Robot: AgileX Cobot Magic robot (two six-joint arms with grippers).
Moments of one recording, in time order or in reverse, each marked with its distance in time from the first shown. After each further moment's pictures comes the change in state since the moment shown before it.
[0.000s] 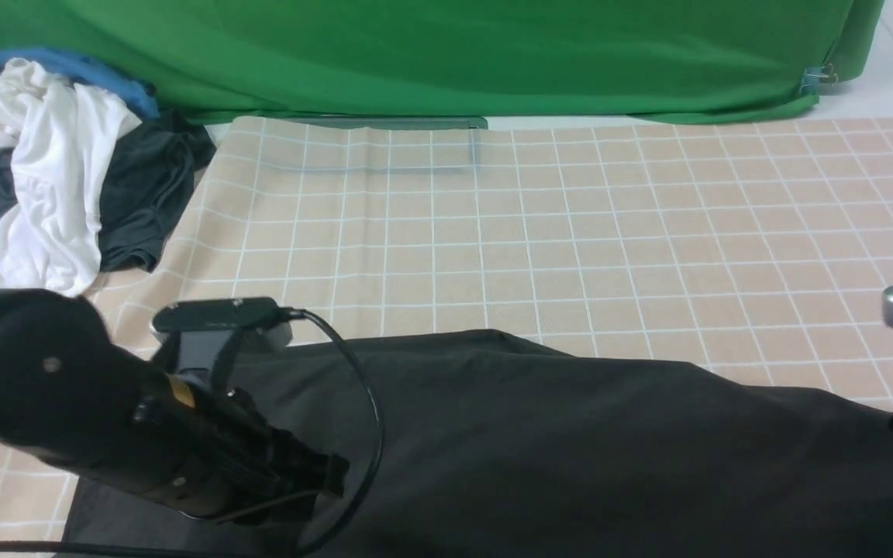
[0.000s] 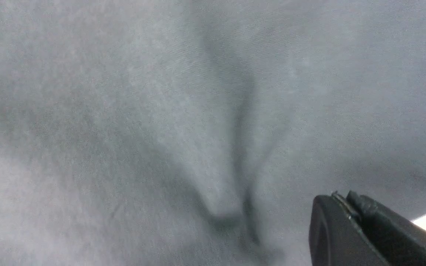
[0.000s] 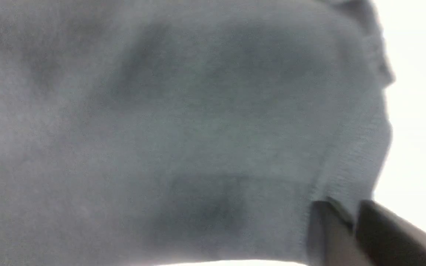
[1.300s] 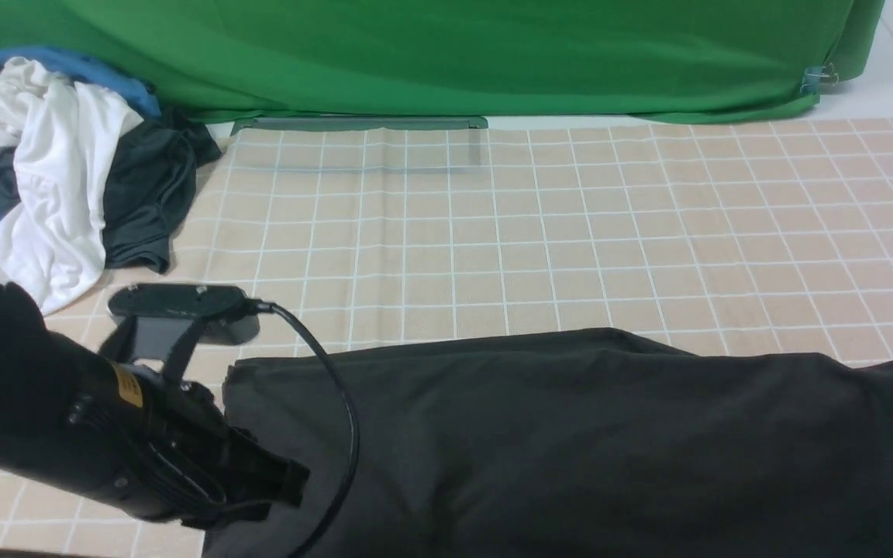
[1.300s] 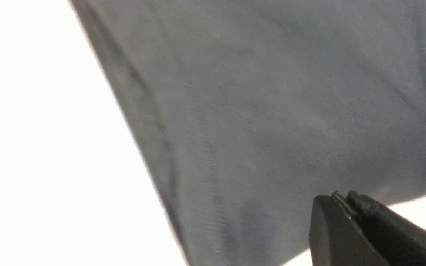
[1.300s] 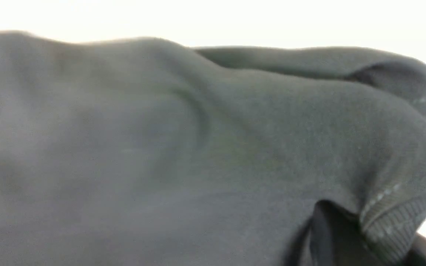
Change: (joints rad) right arm -0.206 -0.114 -0.206 0.096 0.142 -0.098; left arm 0.000 -0.079 -0.079 0.176 0.165 -0.089
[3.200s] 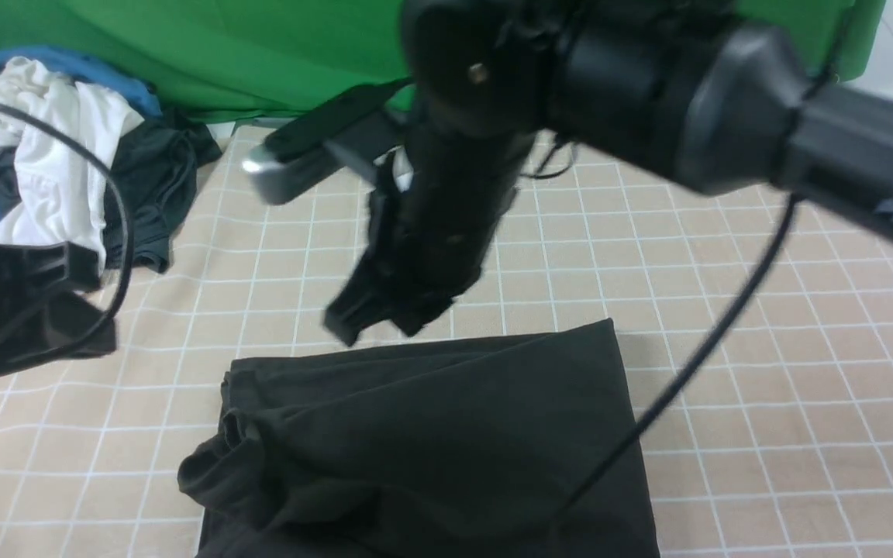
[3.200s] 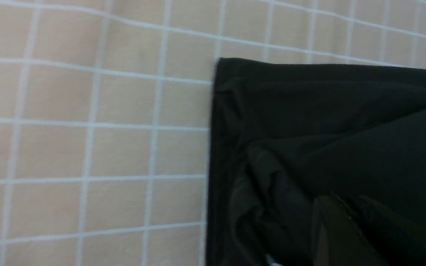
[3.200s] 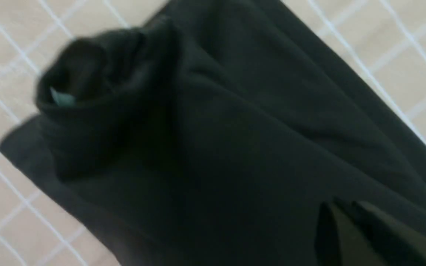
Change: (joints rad) right arm 1.061 0.586 -0.825 0.048 0.101 0.052; left arm 0.586 -0.033 -0.167 -0.356 0.147 0.367
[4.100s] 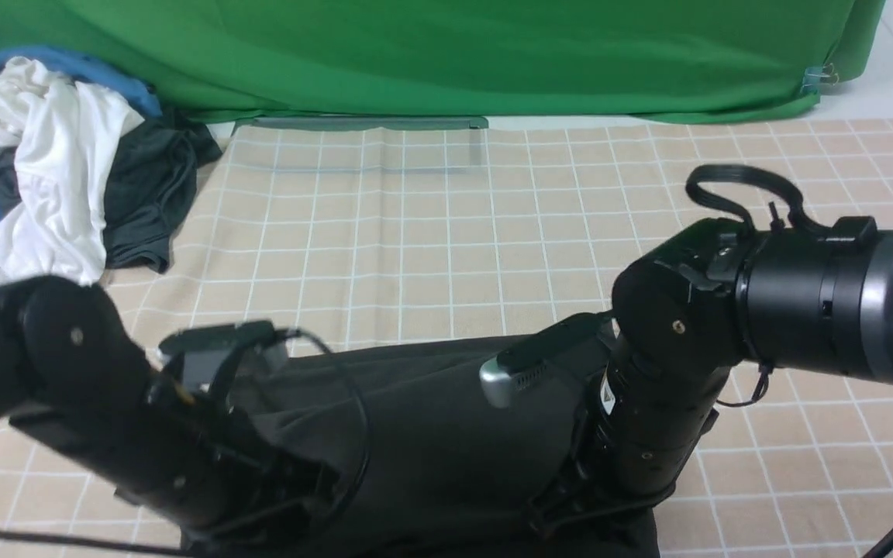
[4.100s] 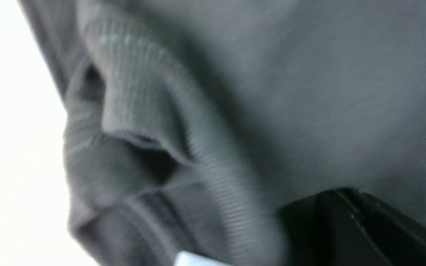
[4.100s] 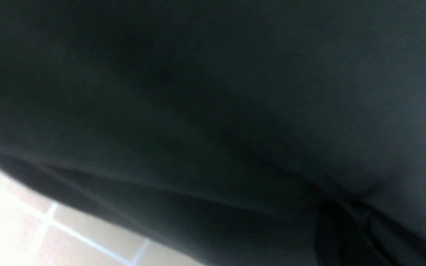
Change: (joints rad) right arm -0.101 -0.184 0.763 0.088 -0.311 0.127; left arm -0.492 0.263 0.272 0.076 -0.296 -0.143
